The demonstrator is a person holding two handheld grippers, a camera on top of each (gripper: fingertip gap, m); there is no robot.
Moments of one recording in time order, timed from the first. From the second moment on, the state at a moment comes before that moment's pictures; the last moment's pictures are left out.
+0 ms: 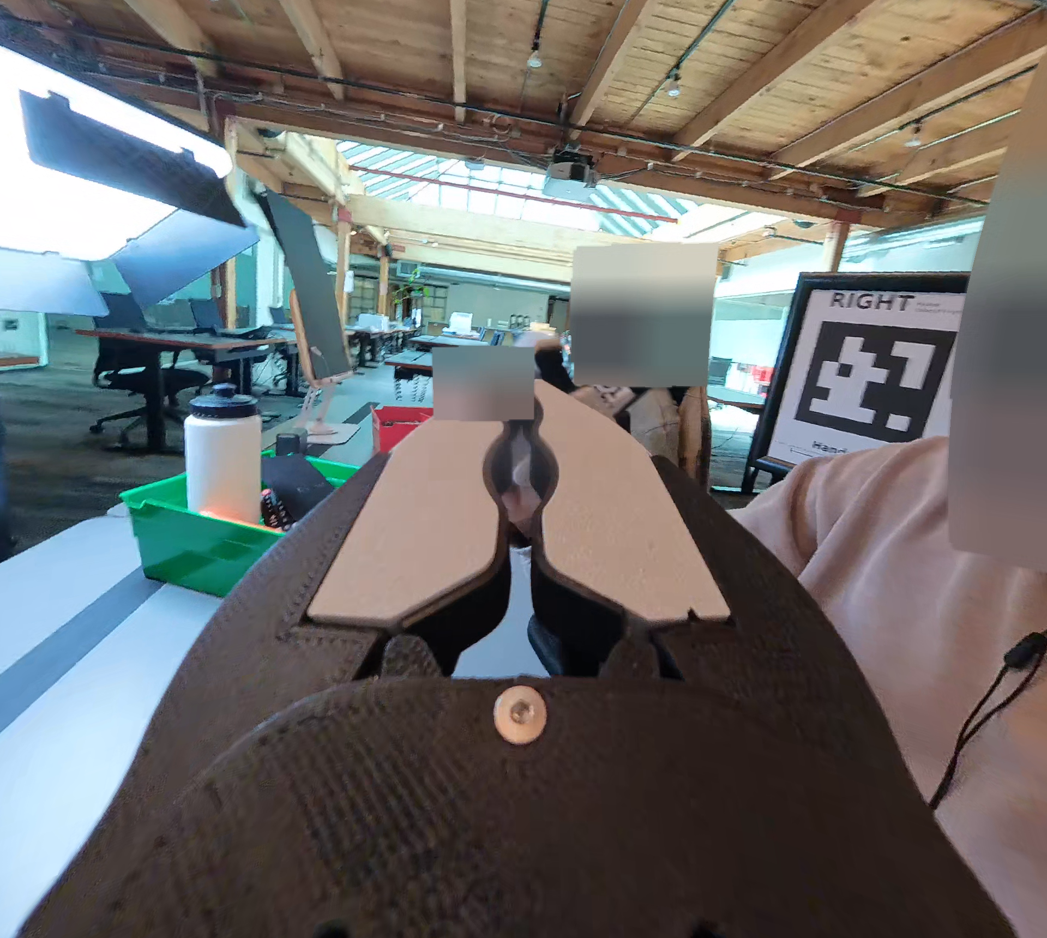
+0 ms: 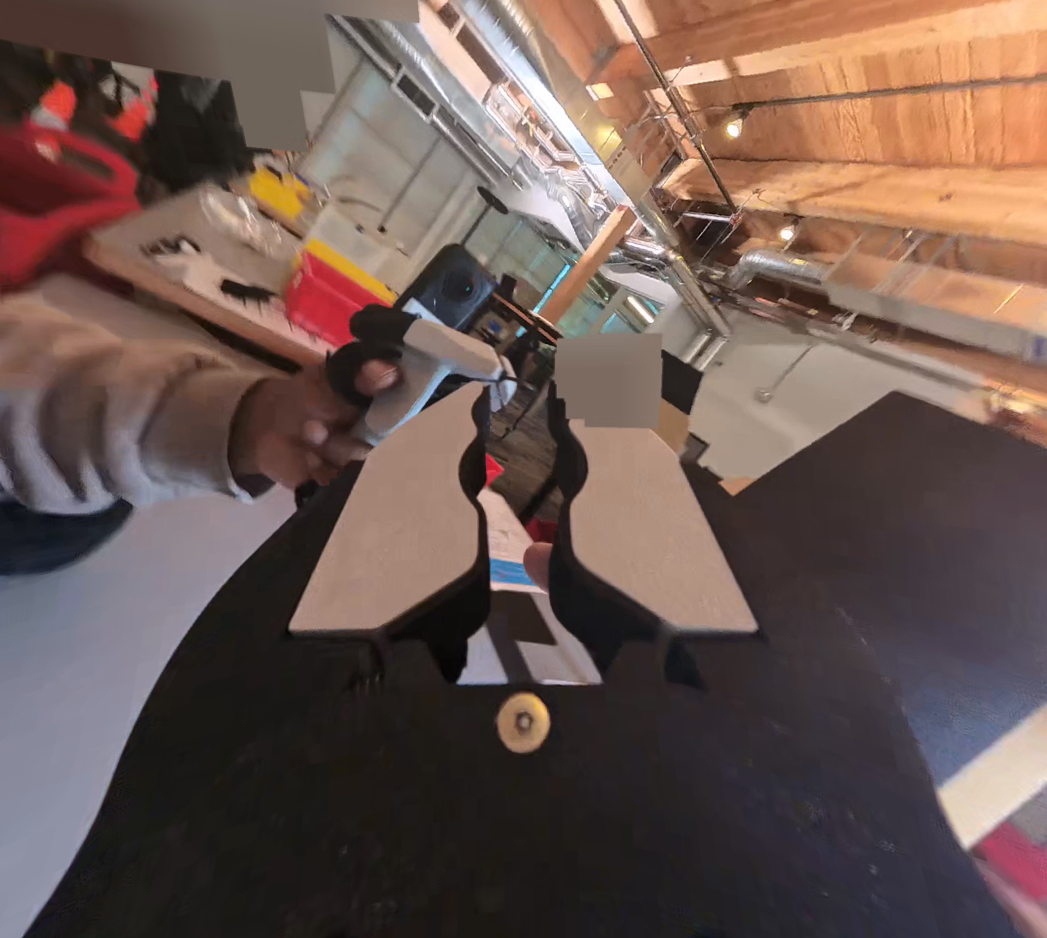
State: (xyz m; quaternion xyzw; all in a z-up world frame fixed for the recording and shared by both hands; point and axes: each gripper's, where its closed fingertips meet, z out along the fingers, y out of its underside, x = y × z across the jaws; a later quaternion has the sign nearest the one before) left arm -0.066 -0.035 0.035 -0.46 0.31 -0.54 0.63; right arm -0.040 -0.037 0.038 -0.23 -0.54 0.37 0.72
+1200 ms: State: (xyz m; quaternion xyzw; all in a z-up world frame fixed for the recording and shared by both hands) left arm -0.246 -0.007 0.072 -0.60 0.19 -0.04 0.78; right arm 0.218 0.230 -0.136 -0.84 -0.40 -0.04 0.37
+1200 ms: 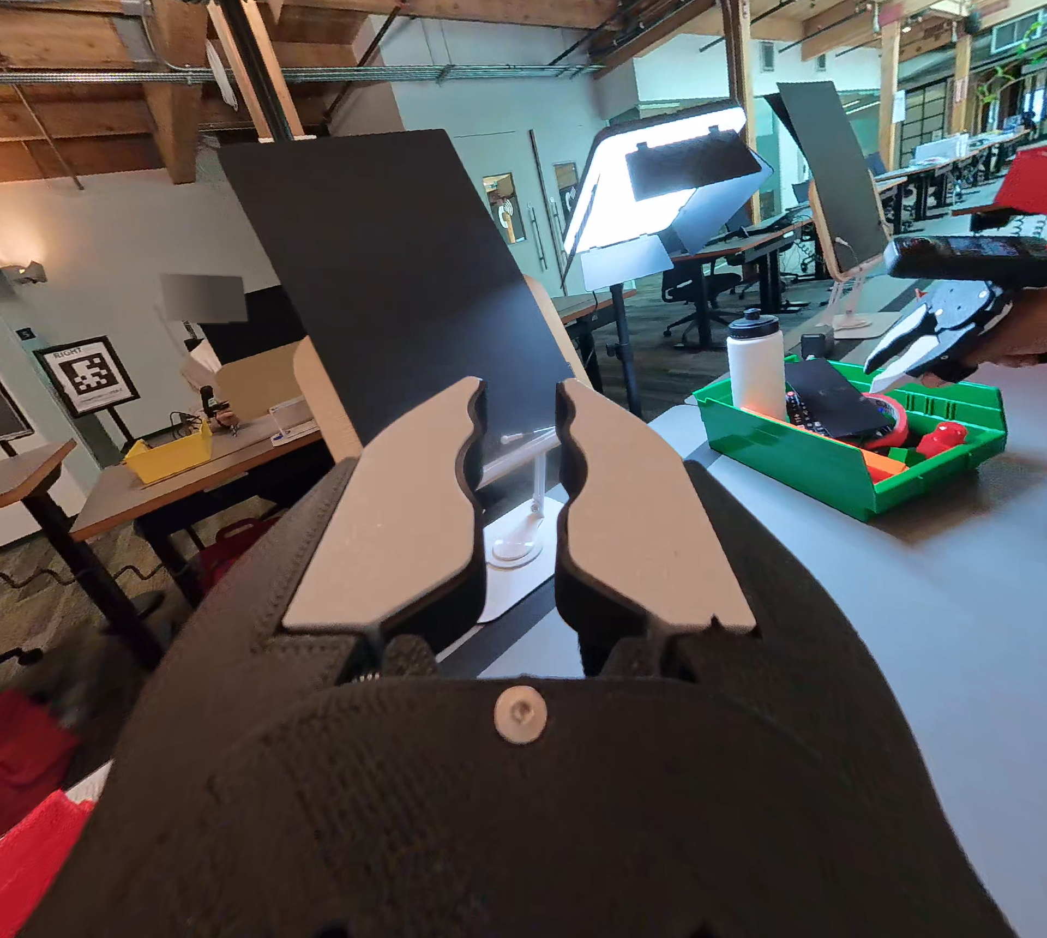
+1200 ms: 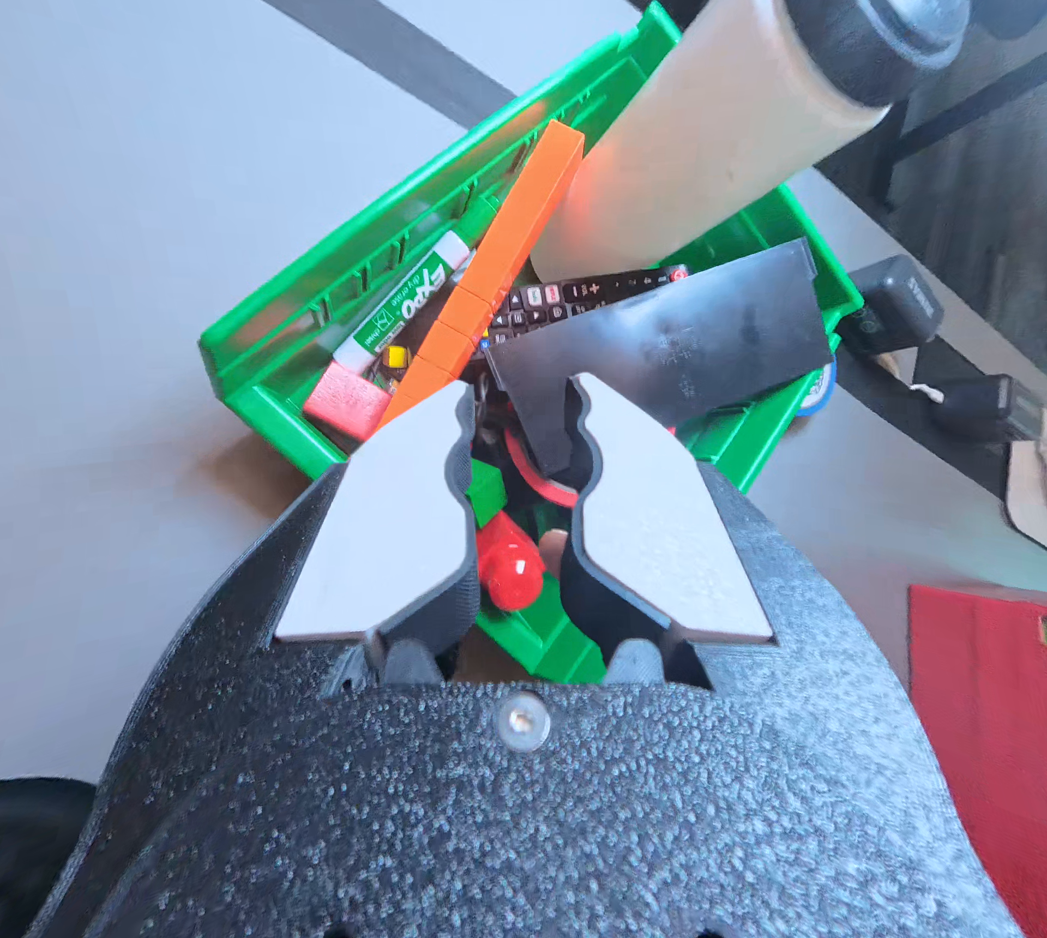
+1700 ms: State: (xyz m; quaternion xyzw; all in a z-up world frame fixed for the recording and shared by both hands) left arm -0.342 -0.009 0.060 -0.65 0.08 0.07 0.75; right arm 0.167 0.232 -0.026 -0.71 -0.32 0.07 0.63
